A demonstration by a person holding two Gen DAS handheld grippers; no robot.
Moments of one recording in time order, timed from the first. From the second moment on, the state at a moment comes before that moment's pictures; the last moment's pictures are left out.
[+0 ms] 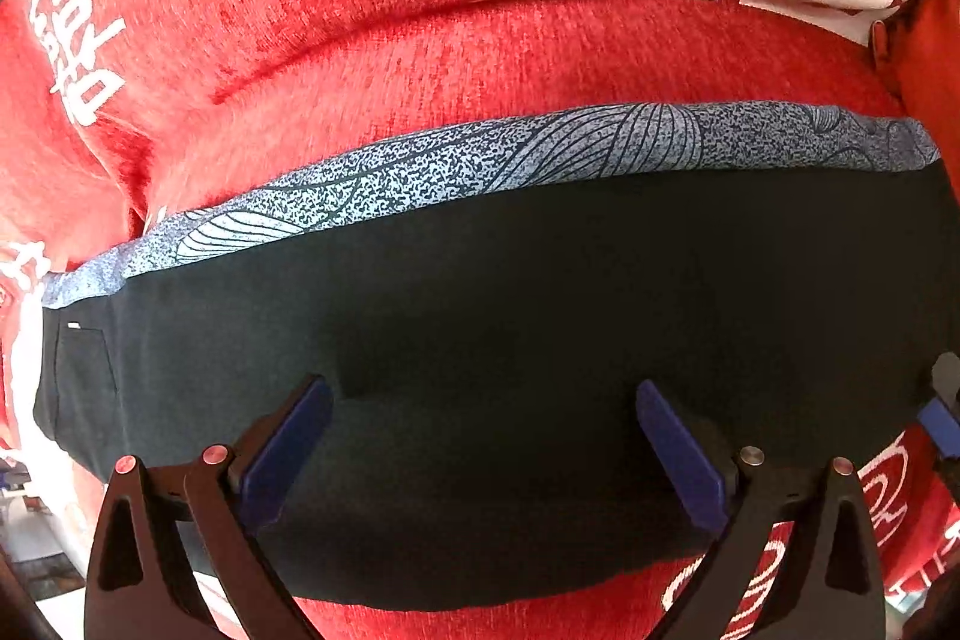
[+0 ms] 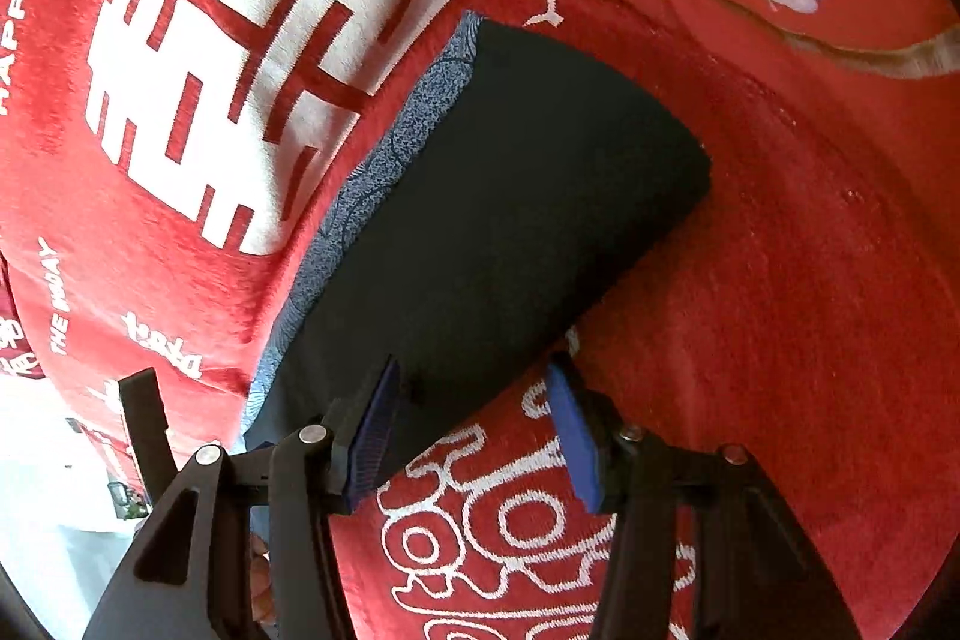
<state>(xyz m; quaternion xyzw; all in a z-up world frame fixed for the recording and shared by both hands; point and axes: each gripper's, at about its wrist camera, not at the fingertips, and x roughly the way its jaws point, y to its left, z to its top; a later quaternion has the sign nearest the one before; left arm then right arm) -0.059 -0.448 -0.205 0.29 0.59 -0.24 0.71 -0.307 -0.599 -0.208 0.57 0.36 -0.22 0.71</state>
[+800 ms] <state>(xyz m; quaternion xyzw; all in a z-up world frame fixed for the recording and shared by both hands) -0.062 -0.444 -0.204 0.28 0.58 -0.25 0.72 -0.294 -0.619 -0.219 0.58 0.27 -0.21 0.74</state>
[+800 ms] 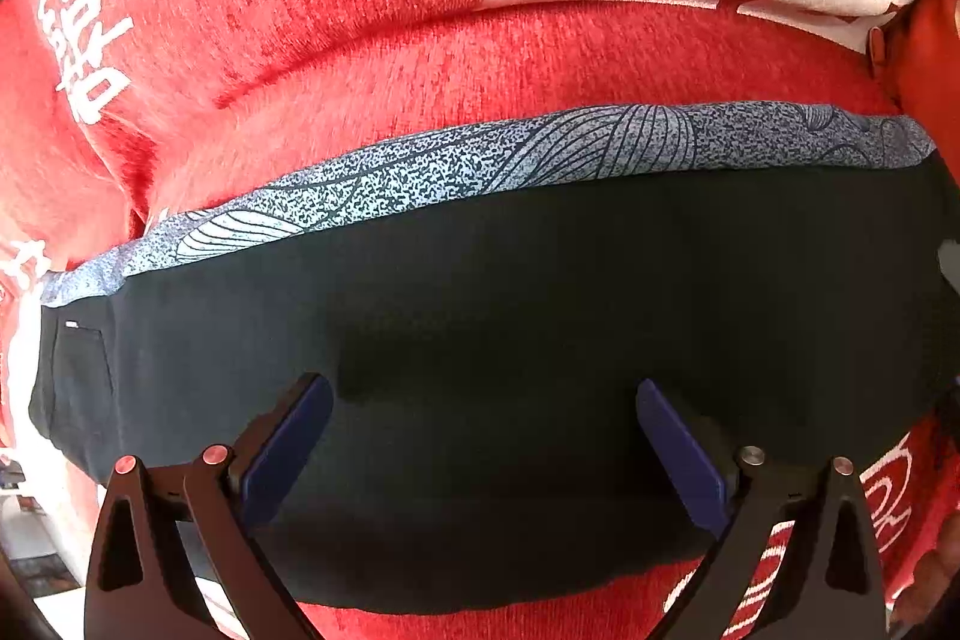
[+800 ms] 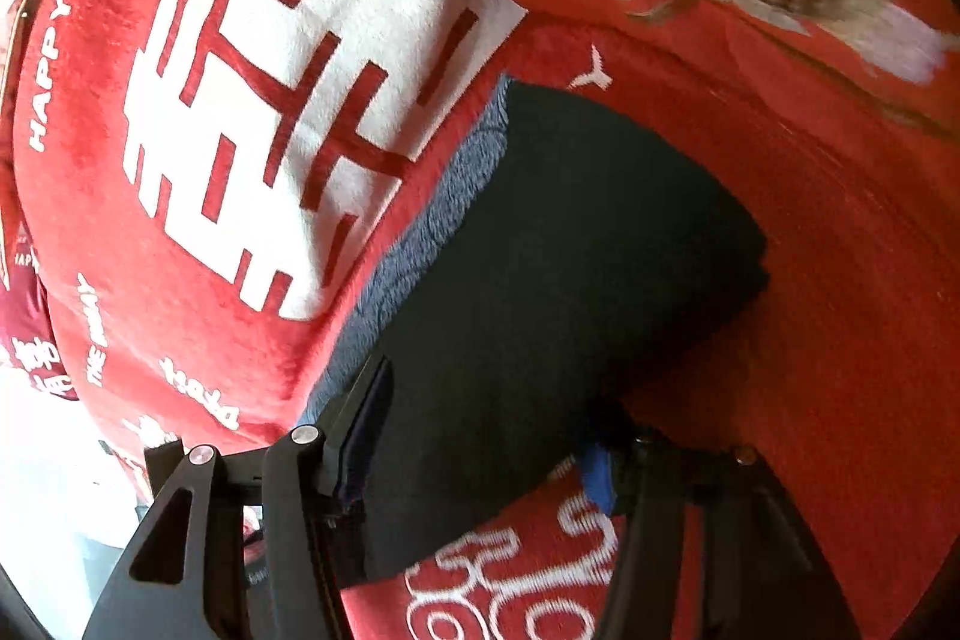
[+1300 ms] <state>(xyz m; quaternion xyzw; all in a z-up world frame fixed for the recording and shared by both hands) -0.065 -0.449 -0.176 0.25 0.57 -0.32 0.72 -0.275 -0.632 -0.203 0.57 0.32 -0.24 0.71</state>
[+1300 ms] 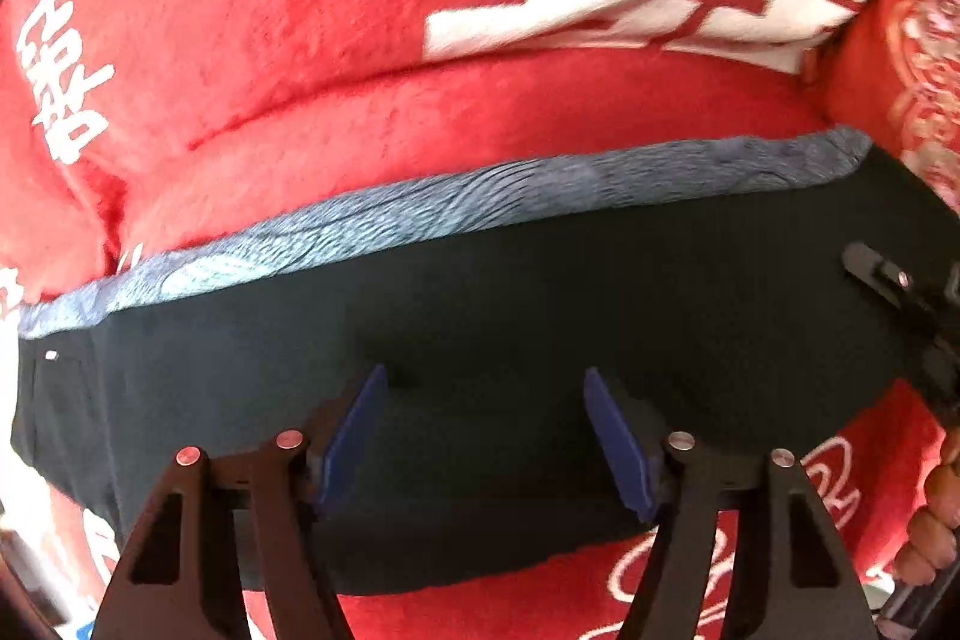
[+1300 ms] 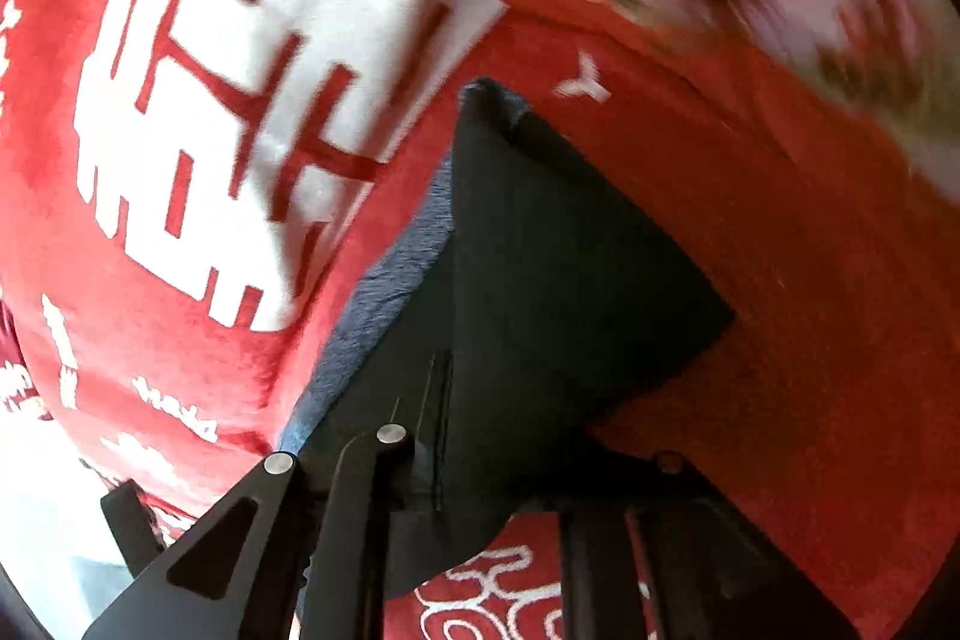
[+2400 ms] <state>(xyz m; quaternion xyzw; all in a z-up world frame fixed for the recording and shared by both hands) 0.128 -0.218 -0.181 0.21 0.57 -0.24 0.76 -0.026 -0.322 -0.173 0.07 0.56 -0.17 0.81</state>
